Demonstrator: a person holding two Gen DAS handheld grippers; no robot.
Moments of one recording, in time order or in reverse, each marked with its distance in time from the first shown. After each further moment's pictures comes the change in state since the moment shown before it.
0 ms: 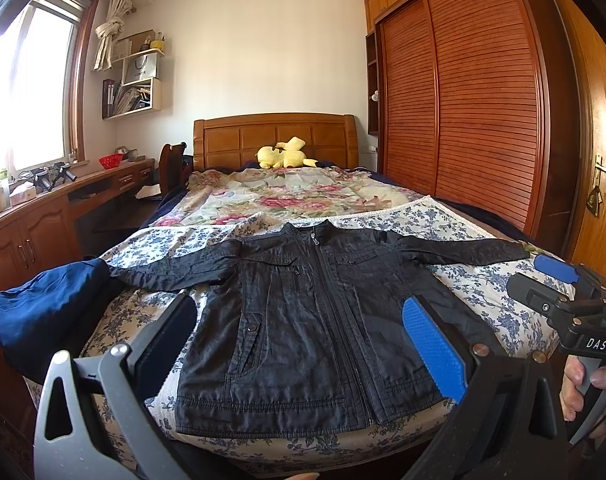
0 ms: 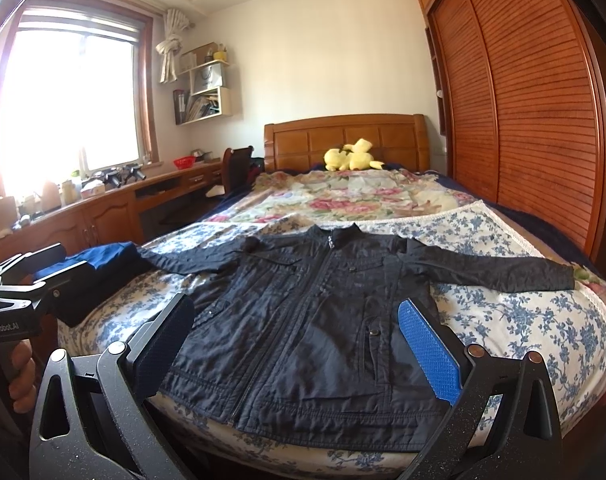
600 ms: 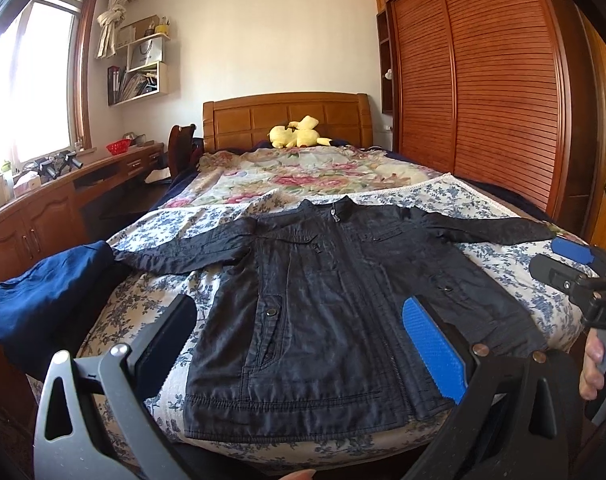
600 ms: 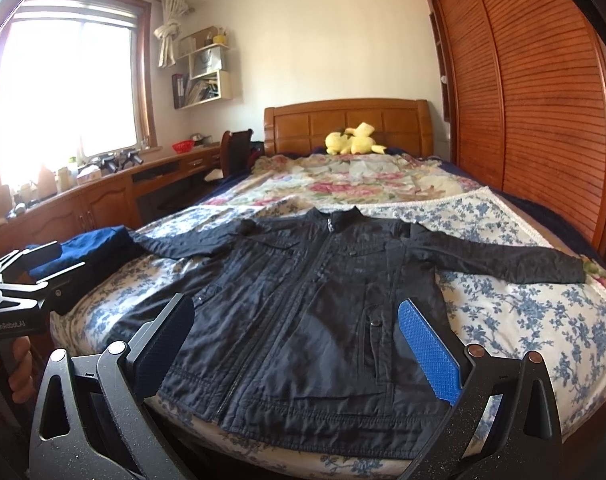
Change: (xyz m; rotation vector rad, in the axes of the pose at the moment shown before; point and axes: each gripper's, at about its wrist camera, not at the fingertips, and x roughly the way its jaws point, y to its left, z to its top) left arm 0.052 0.022 -0.023 0.009 0.070 0.049; right arm 0.046 -0.012 -0.011 0.001 0.067 0.013
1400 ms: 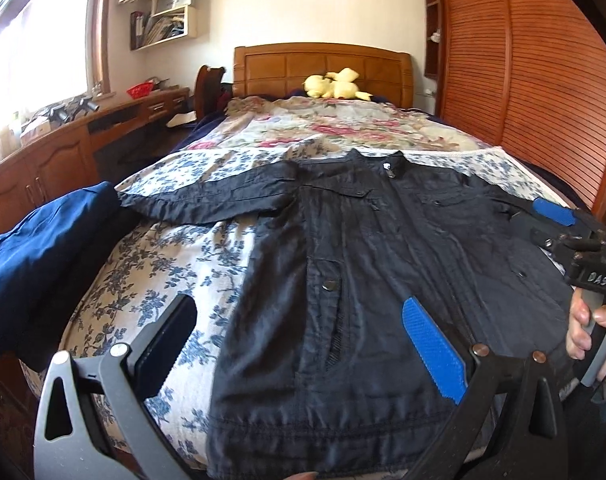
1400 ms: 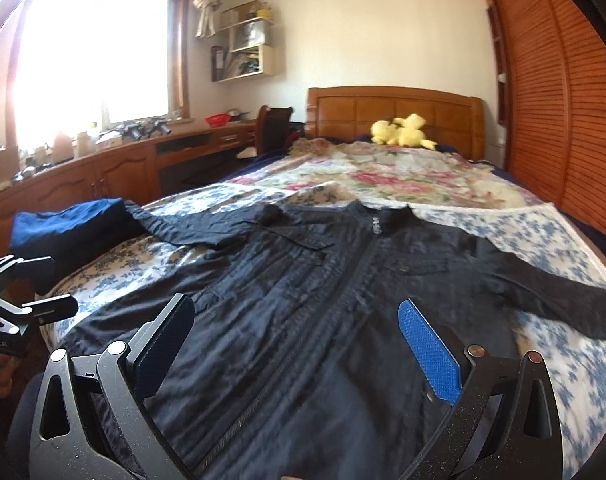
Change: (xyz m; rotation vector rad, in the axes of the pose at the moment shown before) left arm 0.099 0.064 -0.018 -0.095 0.167 0.095; right arm 0.163 0.009 0.015 -0.125 0.055 0.163
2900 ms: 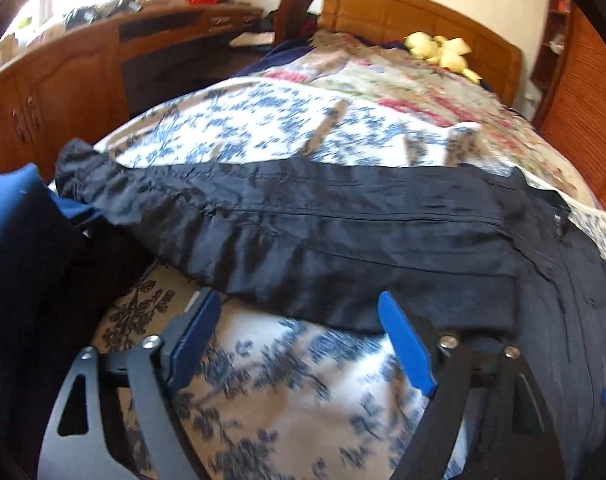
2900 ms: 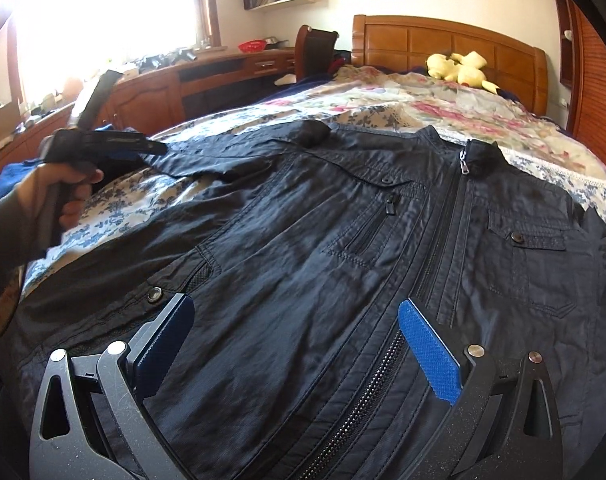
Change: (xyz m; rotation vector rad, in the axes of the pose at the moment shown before) left arm 0.276 0.195 0.089 -0.259 0.238 0.115; right arm 0.159 0.012 -0.024 -0.042 0.240 0.130
